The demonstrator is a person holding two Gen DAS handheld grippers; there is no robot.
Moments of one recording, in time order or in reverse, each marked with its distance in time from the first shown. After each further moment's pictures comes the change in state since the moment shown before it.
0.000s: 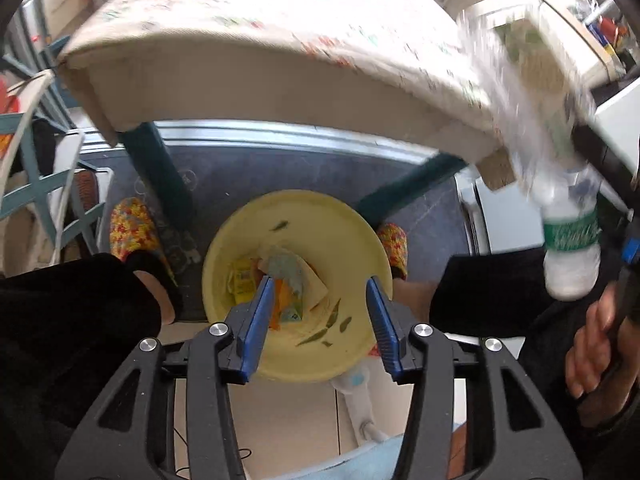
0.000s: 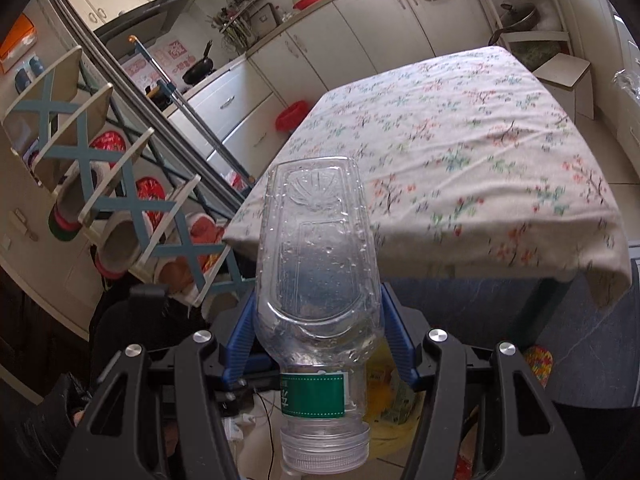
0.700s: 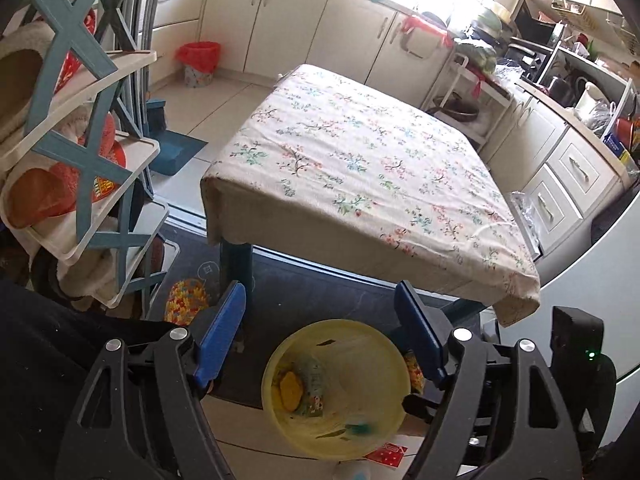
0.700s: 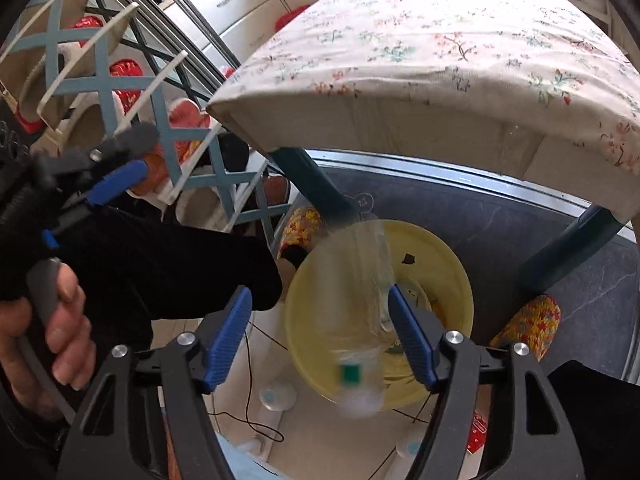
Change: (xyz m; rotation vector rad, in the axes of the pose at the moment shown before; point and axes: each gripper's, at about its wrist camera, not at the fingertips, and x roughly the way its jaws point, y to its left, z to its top) left arm -0.092 0.028 0.005 -0.167 -0.453 0.116; right arm 0.078 0.024 -0.050 -0.093 0.331 -0.076
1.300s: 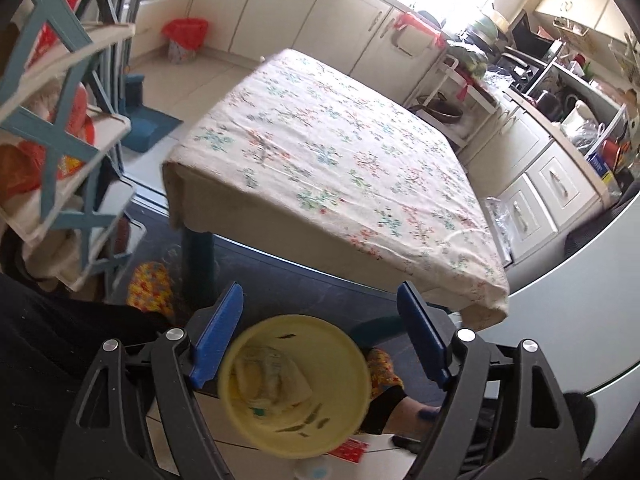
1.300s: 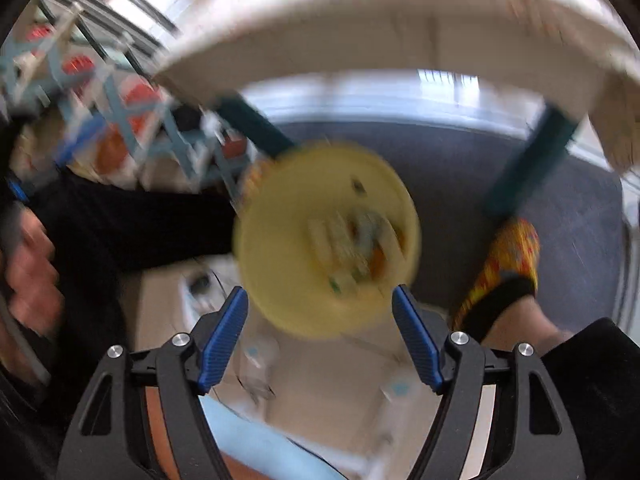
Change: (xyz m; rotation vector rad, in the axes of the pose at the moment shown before) left arm 0.017 -0.010 0.005 -0.081 0.060 -0.126; right arm -0.002 -0.043 -0.047 0.132 0.210 -0.097
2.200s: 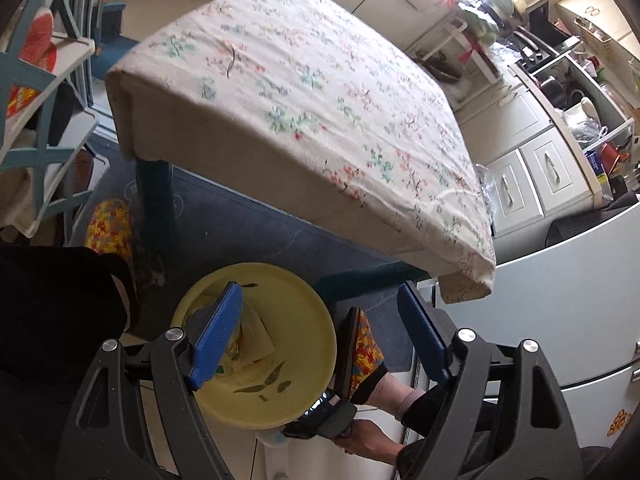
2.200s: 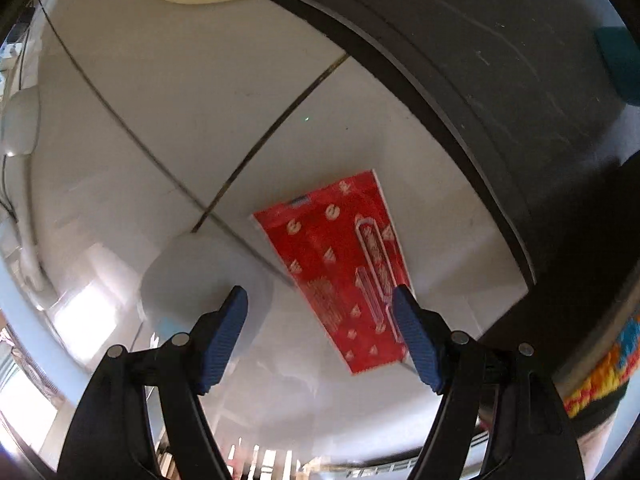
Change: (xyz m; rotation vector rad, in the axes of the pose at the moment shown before) left arm 0.058 0.000 -0.013 -0.092 0.230 -0.080; right arm 0.336 -0.126 -0.131 -0.401 0.695 -0.379
